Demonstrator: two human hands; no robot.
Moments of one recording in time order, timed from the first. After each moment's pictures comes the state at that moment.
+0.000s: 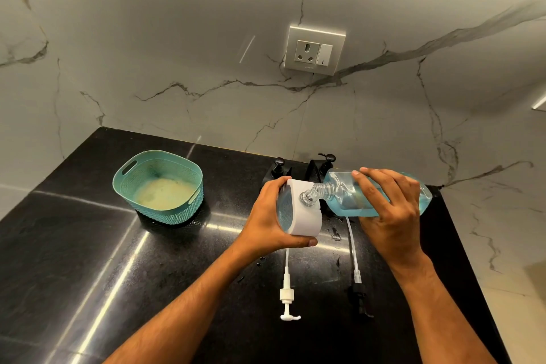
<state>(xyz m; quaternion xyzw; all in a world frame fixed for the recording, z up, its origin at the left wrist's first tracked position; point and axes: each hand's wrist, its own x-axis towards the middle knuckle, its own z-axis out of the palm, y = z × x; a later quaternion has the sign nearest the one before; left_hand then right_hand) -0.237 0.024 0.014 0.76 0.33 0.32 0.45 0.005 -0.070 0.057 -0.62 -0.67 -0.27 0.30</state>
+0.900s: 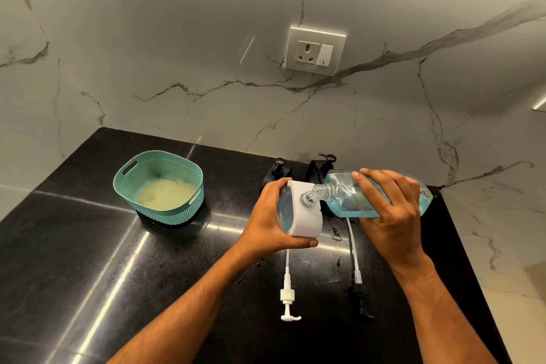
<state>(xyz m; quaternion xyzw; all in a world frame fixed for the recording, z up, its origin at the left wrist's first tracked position) -0.238 0.021 0.016 0.76 0.34 0.31 0.46 0.004 -0.071 0.059 -0.62 -0.67 -0.28 0.29</state>
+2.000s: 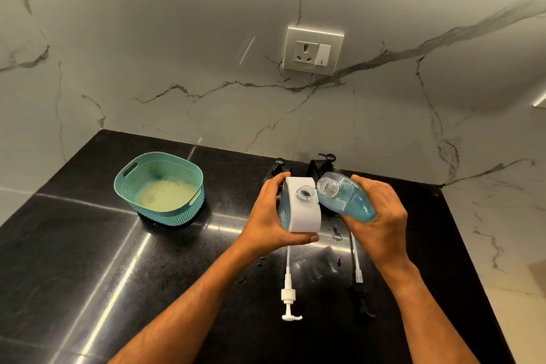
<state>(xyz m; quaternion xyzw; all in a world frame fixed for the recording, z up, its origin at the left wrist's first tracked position) -0.235 0.024 0.015 0.75 0.33 0.33 0.47 -0.009 -0.069 0.035 -0.65 -0.62 -0.09 0.42</state>
